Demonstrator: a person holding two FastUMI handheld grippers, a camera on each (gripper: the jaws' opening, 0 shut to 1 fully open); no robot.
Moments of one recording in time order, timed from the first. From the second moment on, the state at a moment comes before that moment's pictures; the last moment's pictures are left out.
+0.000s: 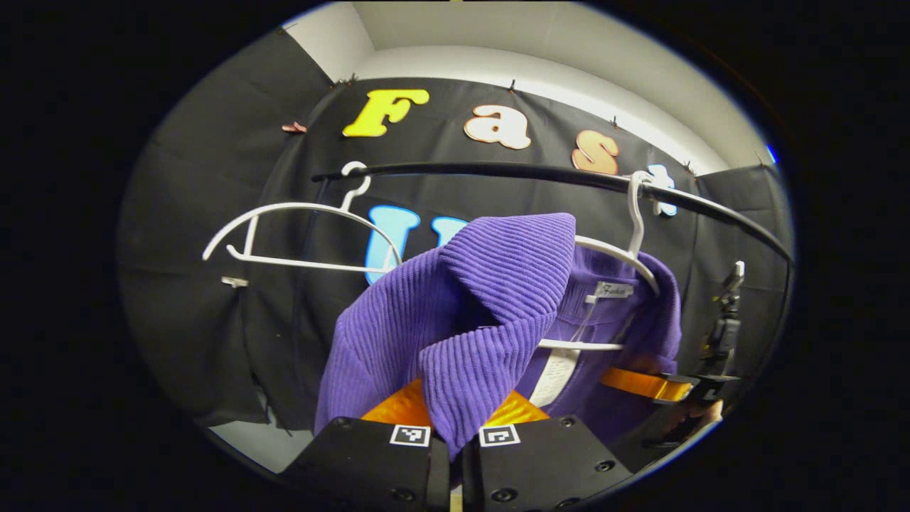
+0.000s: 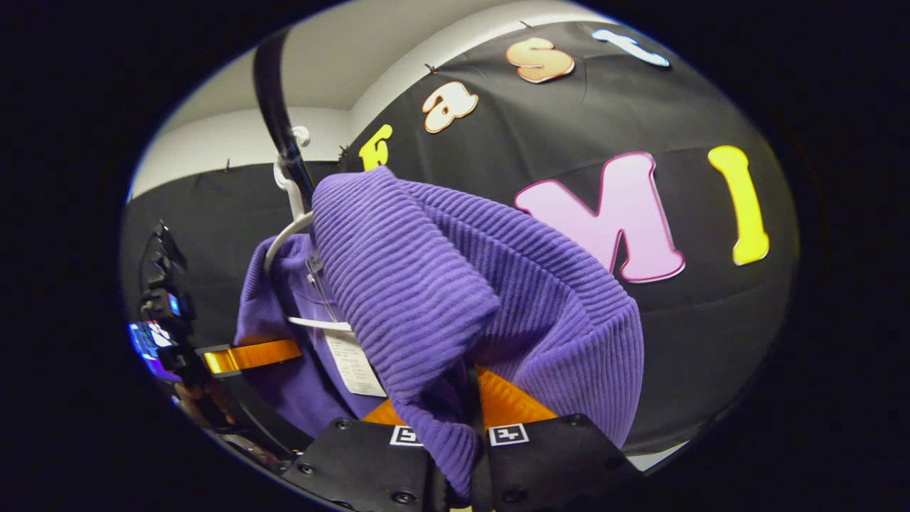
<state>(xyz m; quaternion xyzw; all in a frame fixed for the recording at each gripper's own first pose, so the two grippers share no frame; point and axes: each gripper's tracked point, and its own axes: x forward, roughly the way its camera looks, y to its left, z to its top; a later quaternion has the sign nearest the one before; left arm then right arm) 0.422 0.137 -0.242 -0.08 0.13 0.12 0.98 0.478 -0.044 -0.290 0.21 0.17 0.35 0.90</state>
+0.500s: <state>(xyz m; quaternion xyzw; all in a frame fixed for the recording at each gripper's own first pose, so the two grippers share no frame) 0.398 0.171 -0.176 -0.08 0.09 0.12 0.99 0.445 -0.072 -0.202 0.35 0.12 0.44 0.82</state>
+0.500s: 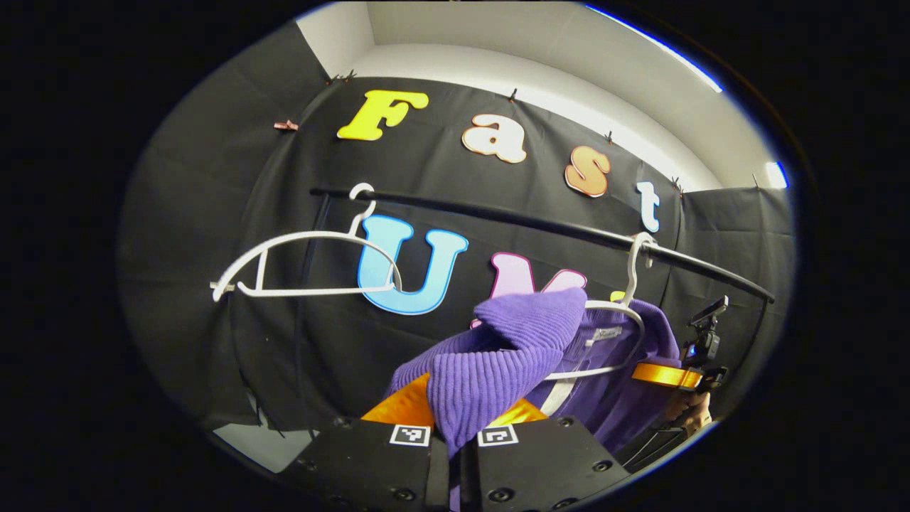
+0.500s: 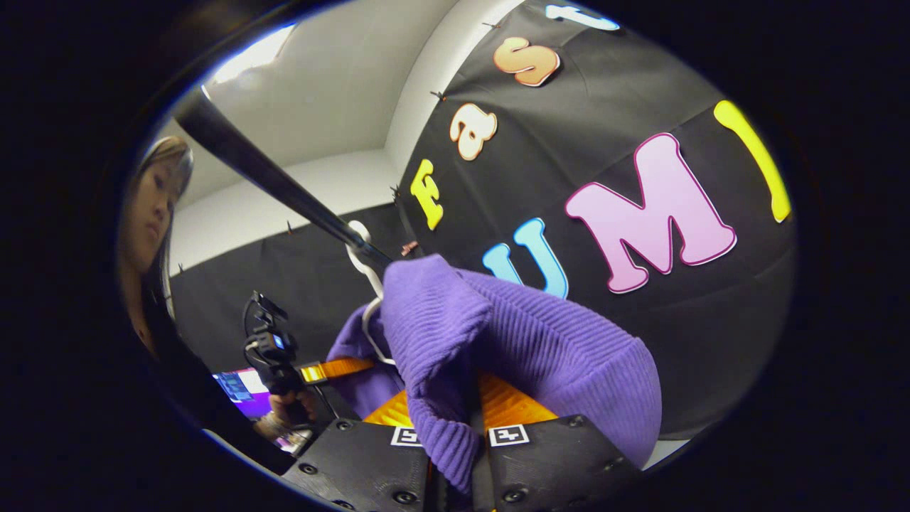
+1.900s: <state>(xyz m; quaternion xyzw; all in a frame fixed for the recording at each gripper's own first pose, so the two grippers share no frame) 0.456 0.206 -0.208 -0.15 0.07 0.07 0.98 0.517 -0.139 -0.137 0.53 0.02 0.36 0.77</state>
